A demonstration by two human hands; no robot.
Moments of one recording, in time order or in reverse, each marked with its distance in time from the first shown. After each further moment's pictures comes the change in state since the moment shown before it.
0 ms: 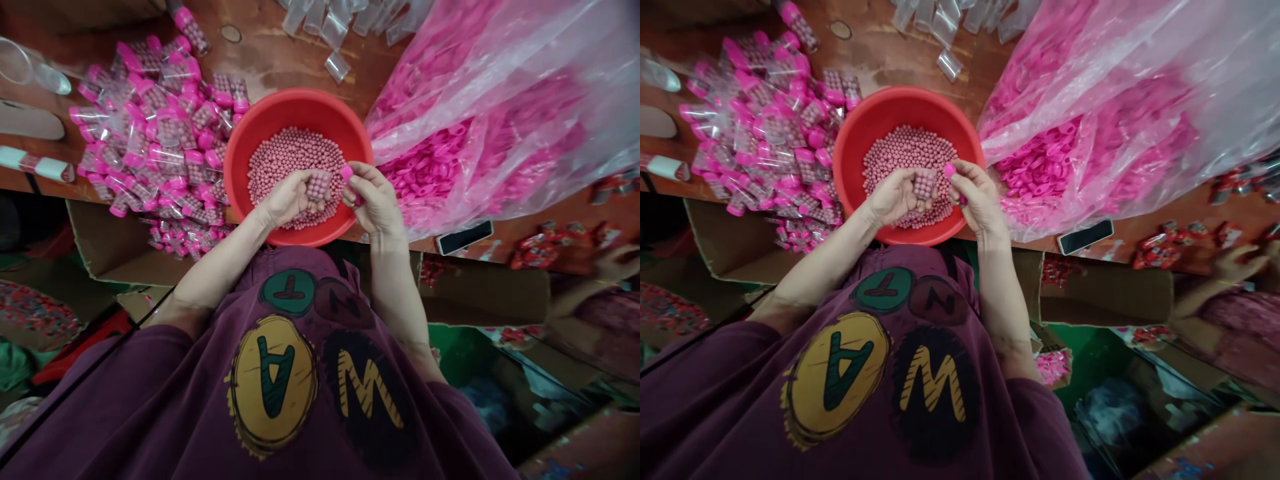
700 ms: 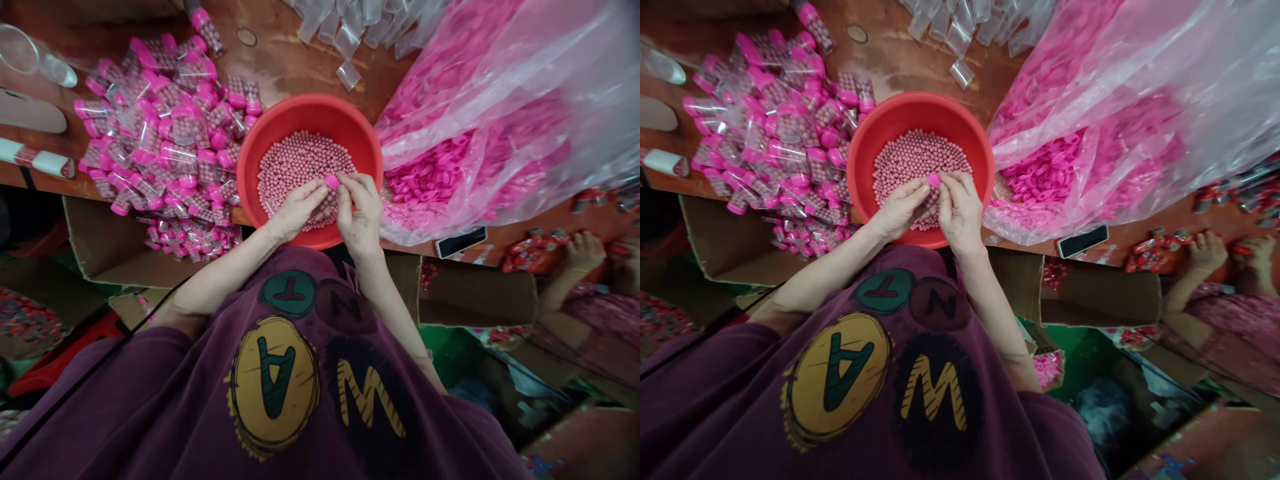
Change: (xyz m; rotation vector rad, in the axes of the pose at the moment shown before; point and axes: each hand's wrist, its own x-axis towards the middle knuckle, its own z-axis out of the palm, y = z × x) left_hand -0.025 -0.017 0.002 -0.043 0.107 0.163; right_hand -0.027 0.003 0.046 -0.882 0.089 -0.695
